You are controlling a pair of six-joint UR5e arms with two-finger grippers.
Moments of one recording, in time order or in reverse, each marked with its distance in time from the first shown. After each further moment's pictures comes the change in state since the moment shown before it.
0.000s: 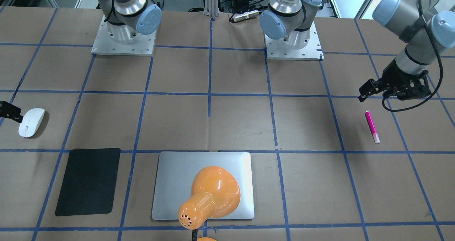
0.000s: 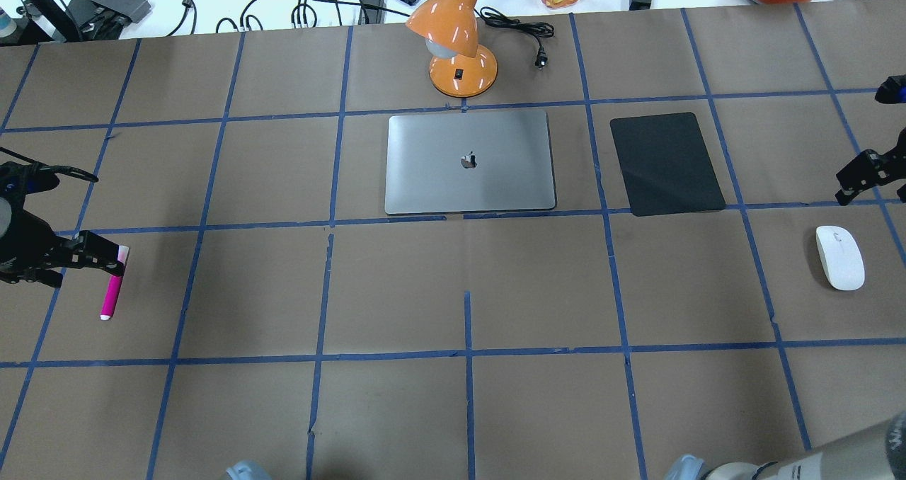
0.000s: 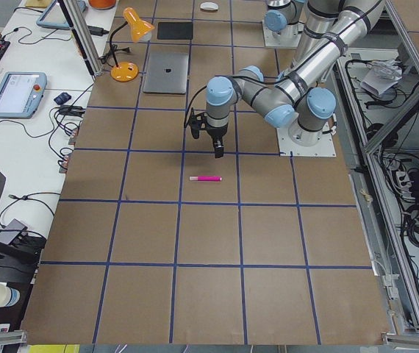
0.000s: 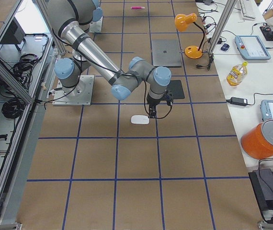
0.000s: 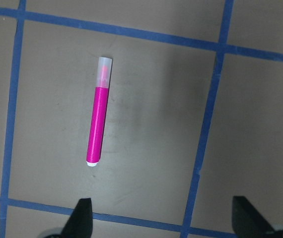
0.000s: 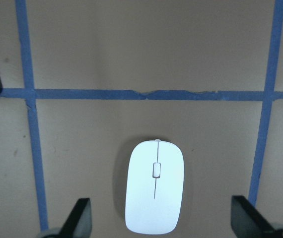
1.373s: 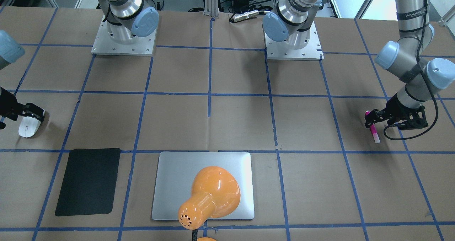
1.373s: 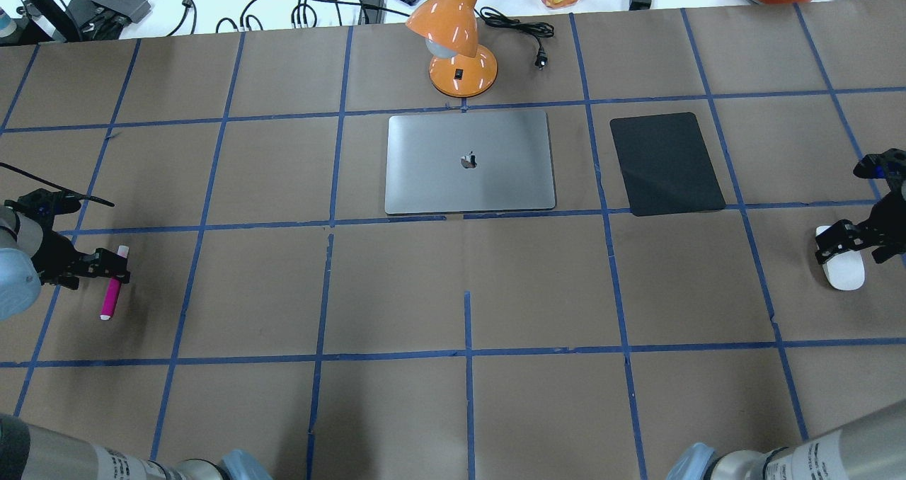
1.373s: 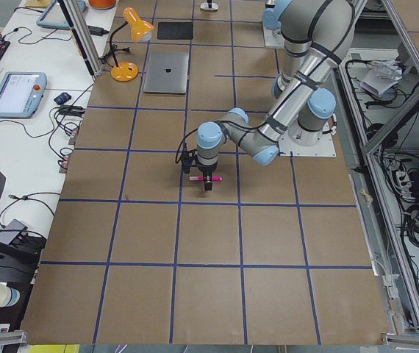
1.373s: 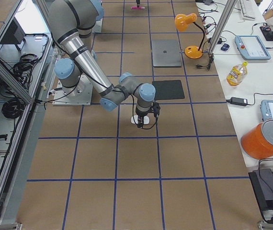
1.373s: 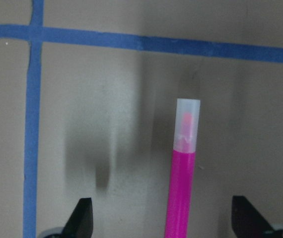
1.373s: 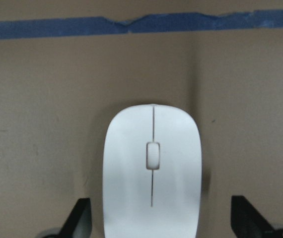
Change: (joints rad) left arm 0.069 -0.328 0.009 0.351 -0.002 0.101; right arm -0.076 0.038 0.211 -0.249 0.011 -0.025
